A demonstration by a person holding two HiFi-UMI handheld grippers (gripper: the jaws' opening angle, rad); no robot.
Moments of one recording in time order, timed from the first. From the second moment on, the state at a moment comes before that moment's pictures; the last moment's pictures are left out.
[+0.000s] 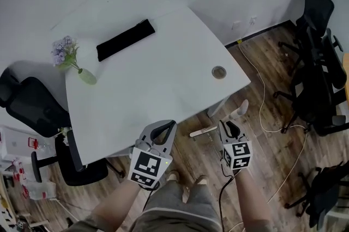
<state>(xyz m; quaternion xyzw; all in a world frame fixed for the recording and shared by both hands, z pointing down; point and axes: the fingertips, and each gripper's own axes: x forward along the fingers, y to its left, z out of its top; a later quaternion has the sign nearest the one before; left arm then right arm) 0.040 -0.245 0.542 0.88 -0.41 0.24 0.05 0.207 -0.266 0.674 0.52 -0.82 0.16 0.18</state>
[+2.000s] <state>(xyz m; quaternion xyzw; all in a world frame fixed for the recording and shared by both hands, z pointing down) -0.011 -0.127 0.390 0.86 -0.46 0.21 0.03 0.181 -0.095 0.421 0.44 -0.87 0.10 0.20</state>
